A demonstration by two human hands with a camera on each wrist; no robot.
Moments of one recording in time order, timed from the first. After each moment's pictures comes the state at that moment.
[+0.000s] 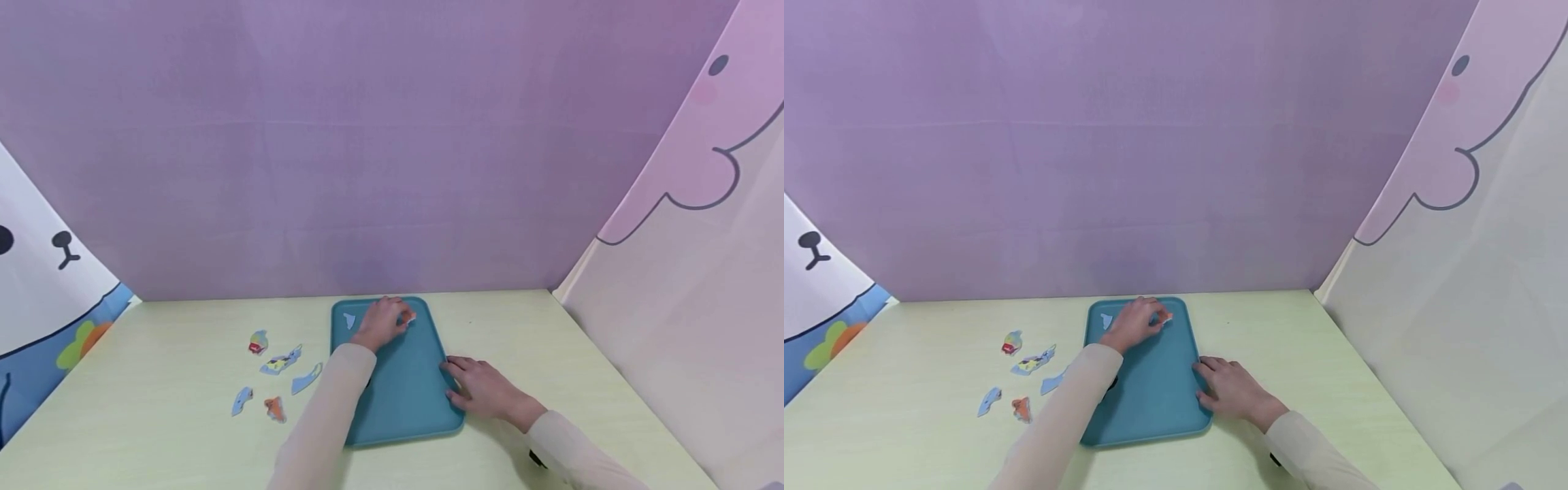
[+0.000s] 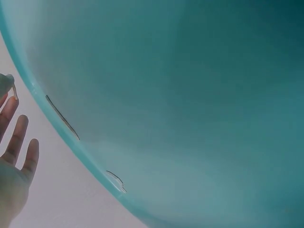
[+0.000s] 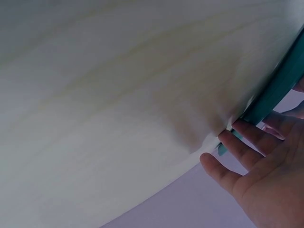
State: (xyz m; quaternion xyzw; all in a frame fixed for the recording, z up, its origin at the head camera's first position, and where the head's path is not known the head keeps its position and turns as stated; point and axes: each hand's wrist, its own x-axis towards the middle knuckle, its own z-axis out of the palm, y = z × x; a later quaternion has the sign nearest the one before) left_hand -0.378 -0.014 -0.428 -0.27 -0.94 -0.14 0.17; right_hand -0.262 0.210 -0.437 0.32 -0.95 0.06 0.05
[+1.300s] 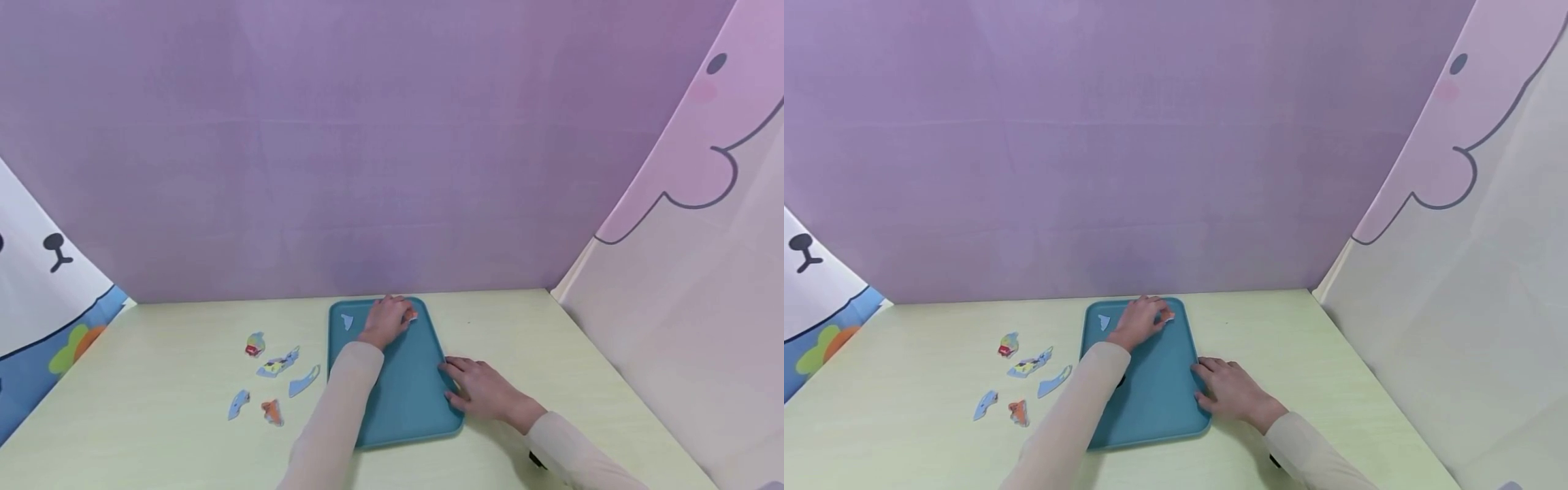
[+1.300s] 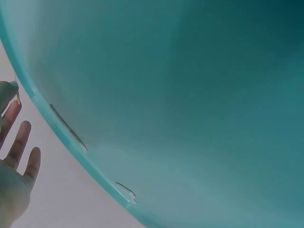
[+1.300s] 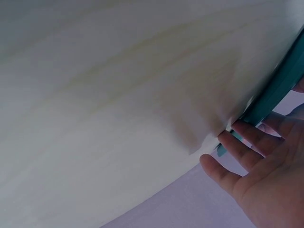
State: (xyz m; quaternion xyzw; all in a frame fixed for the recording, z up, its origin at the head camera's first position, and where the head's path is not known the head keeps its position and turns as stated) left_hand -0.384 -0.002 -0.427 -0.24 -0.95 -0.09 0.16; right_hand -0.262 0.209 -0.436 0.32 -0.94 0.05 0.05
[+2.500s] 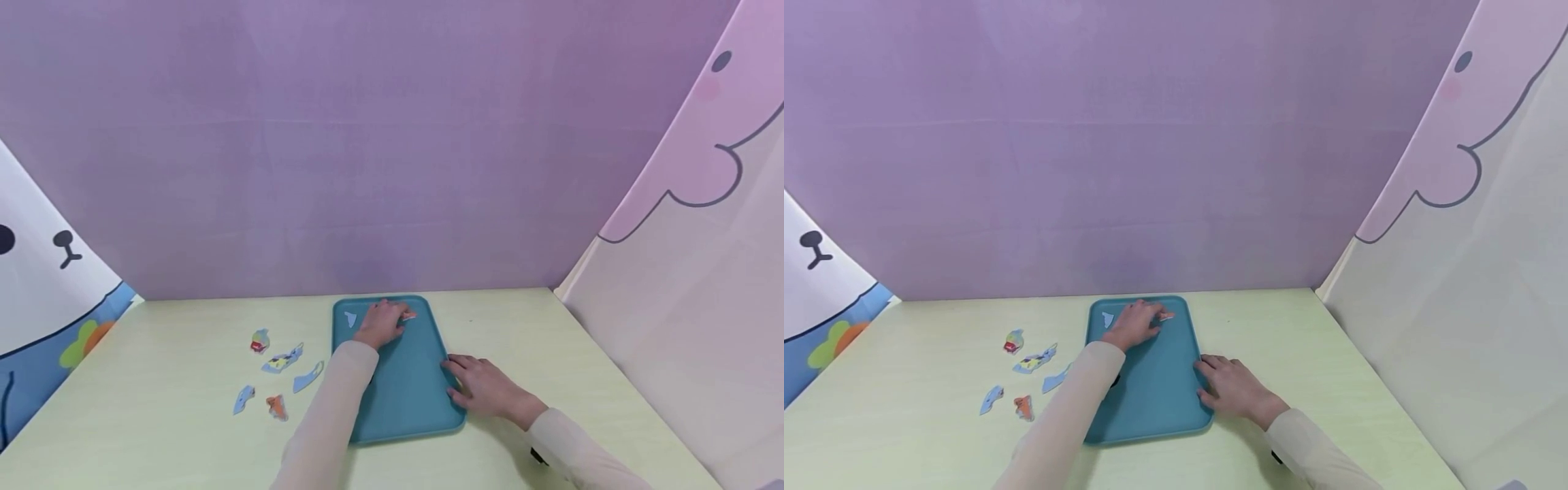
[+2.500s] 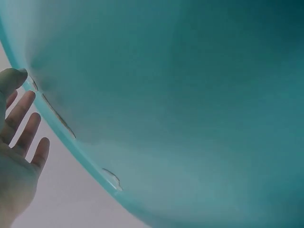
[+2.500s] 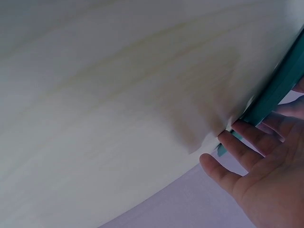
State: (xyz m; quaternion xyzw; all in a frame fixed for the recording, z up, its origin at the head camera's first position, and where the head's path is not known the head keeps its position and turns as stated) left_hand -0.372 -0.016 -0.428 -0.24 -0.96 -0.12 0.11; right_hand -0.264 0.210 -0.439 0.32 -0.94 0.04 0.06
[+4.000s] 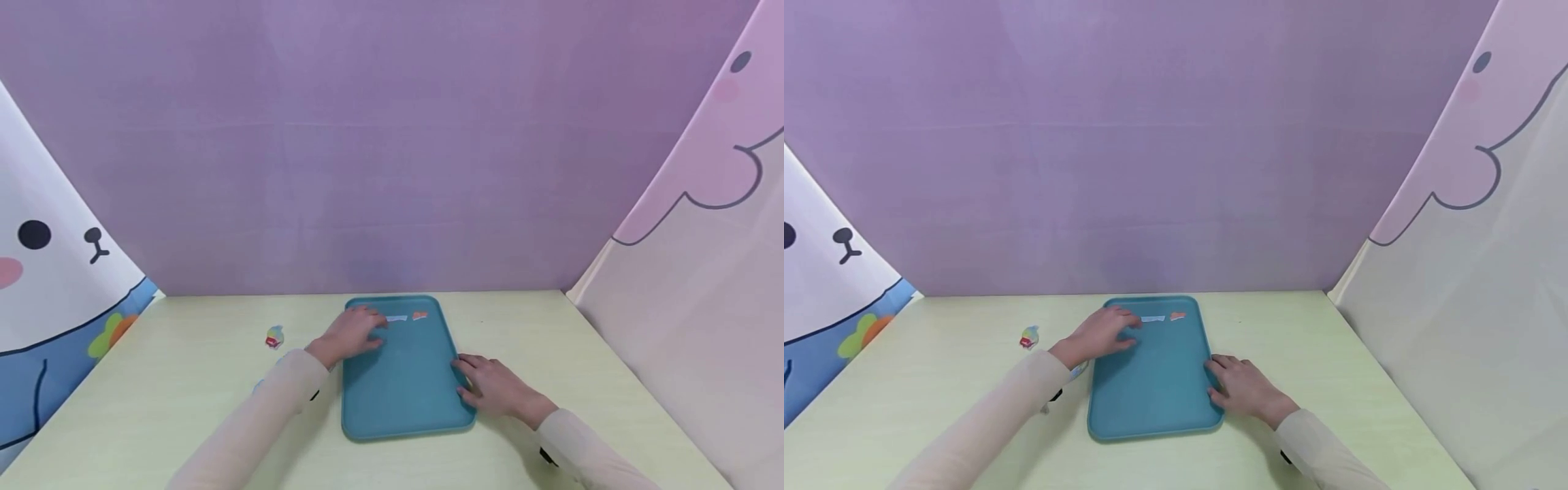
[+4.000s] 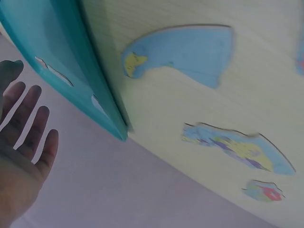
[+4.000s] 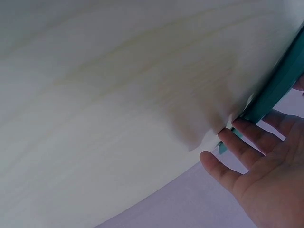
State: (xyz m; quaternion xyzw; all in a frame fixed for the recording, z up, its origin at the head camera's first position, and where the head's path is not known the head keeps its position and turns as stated) left_hand -0.325 -0.093 -0.400 -0.30 -0.95 -0.05 0.10; right_hand -0.261 0.206 -0.436 0.31 -0.95 0.05 0.05
